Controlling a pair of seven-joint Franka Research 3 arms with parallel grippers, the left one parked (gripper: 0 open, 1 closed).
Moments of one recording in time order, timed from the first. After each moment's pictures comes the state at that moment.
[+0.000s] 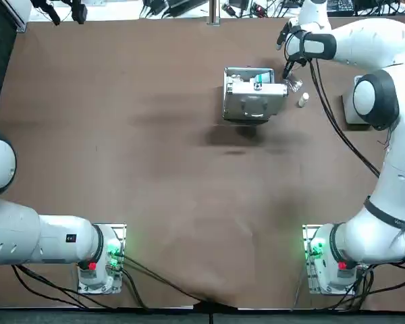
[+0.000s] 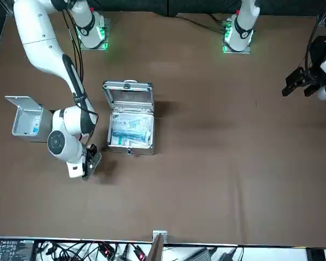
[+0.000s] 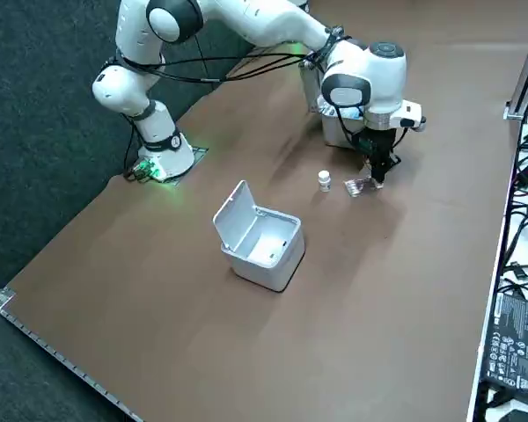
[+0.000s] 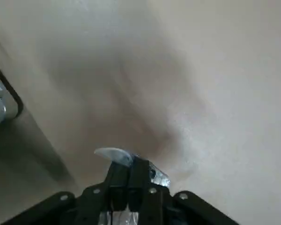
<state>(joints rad) 0.09 0.75 0.08 -1.58 -0.06 2.32 -0.78</state>
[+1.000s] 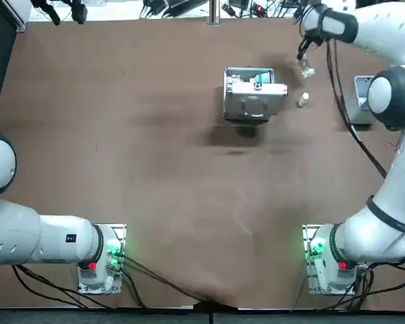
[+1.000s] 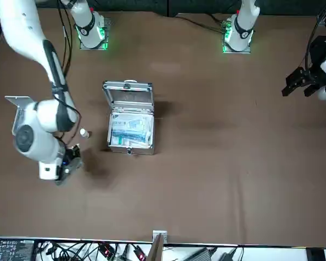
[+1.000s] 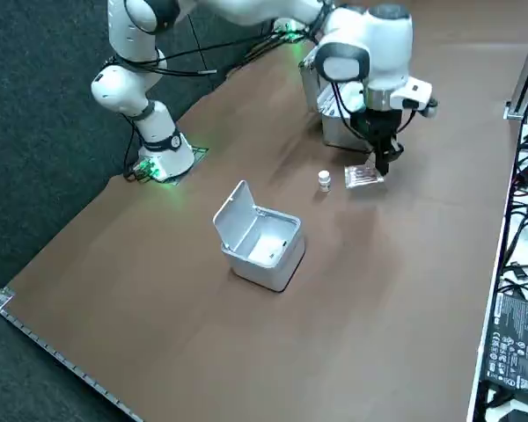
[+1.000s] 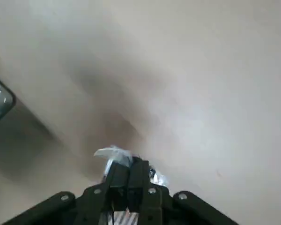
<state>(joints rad) 0.02 0.64 0.08 -1.52 -0.06 2.18 -0.67</state>
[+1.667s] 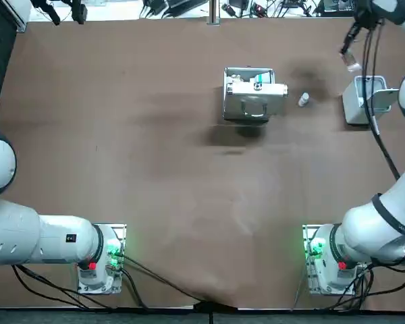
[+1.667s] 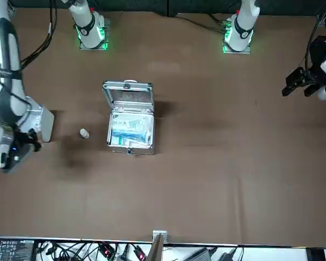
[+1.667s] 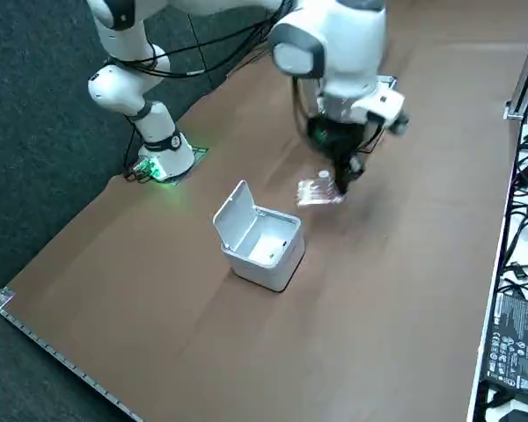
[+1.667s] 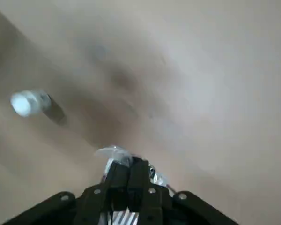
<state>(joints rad) -0.23 0.52 0.06 -1.48 -0.09 1.90 -0.88</state>
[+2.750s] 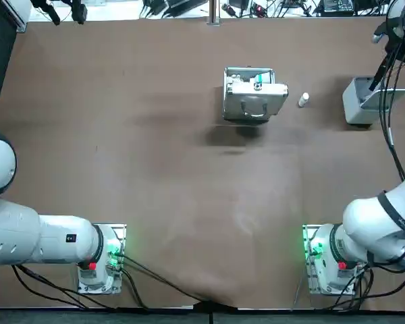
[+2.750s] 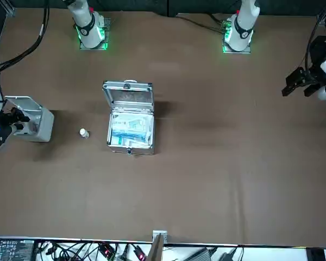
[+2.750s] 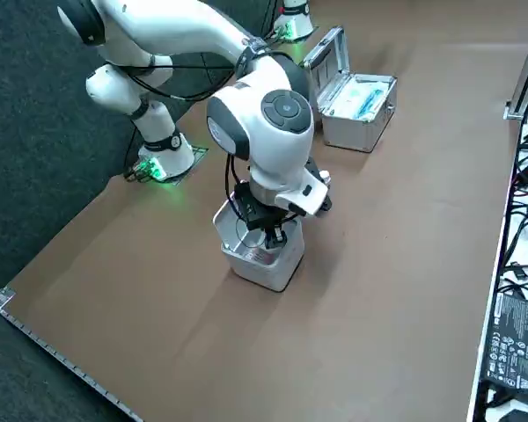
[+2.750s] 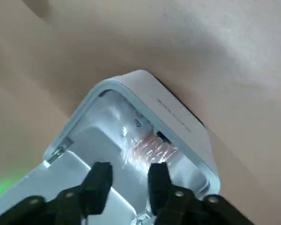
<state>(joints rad) -0.44 0.54 0.07 -1.56 -0.13 1.79 -1.07</state>
